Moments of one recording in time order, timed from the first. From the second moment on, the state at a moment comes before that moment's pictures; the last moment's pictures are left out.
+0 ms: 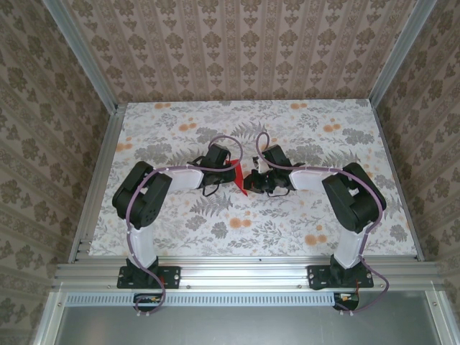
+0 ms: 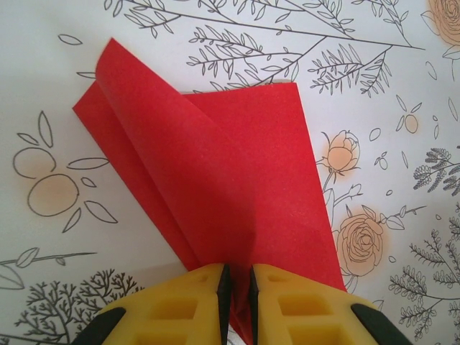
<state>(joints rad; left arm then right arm) -0.66 1.91 1.04 -0.03 0.06 -0.64 0.49 1.83 0.96 -0.06 -0.56 0.69</state>
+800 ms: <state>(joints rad) -0.66 1.91 1.03 -0.02 0.06 -0.65 0.49 1.89 0.95 -0.04 -0.59 0.70</state>
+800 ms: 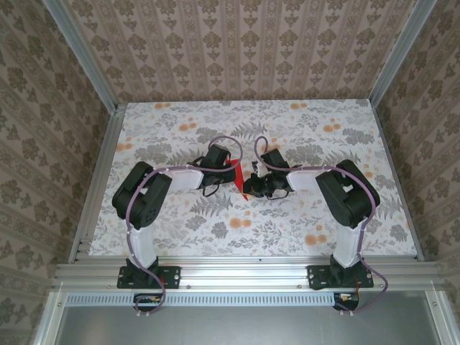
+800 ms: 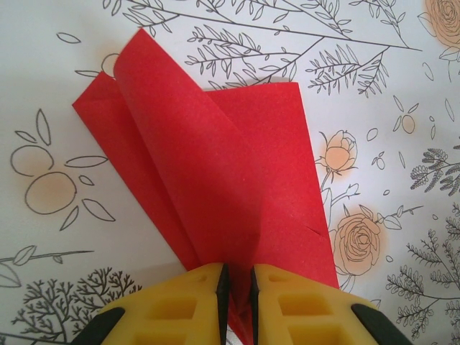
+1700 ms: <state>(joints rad) -0.66 1.91 1.03 -0.02 0.06 -0.65 0.47 1.89 0.86 0.11 -0.66 0.79</state>
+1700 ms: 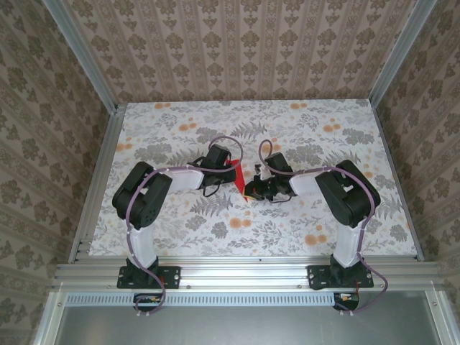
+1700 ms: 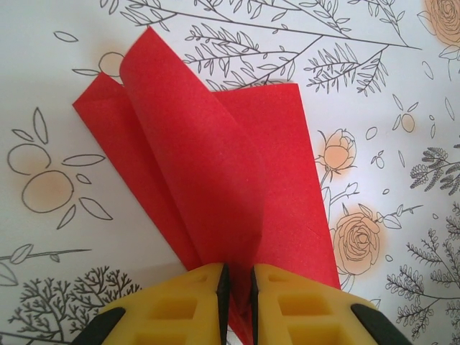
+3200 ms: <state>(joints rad) -0.64 1.86 0.85 0.26 0.33 -0.70 0.40 1.94 0.80 0.29 -0.83 0.94</state>
